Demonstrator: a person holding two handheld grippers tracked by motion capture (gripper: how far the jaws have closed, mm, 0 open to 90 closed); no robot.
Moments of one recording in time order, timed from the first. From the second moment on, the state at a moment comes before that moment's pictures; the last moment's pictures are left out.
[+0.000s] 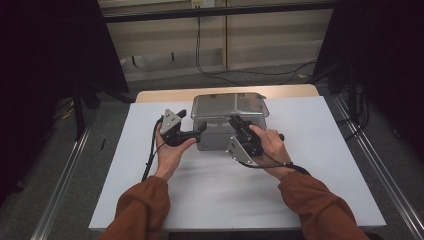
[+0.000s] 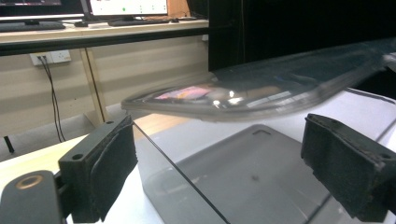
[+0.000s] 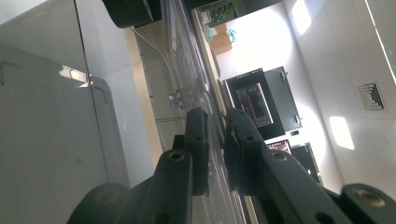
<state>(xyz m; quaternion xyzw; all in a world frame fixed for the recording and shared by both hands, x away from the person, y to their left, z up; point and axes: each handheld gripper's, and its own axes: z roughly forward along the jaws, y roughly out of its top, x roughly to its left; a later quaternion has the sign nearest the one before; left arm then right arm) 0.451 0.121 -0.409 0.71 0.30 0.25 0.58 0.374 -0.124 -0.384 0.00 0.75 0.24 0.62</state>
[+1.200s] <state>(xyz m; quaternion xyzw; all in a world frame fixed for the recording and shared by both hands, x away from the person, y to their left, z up) 0.465 0.109 -0.400 0.71 0.25 0.30 0.59 0.393 -0.158 -0.386 0.13 0.76 0.37 0.52</state>
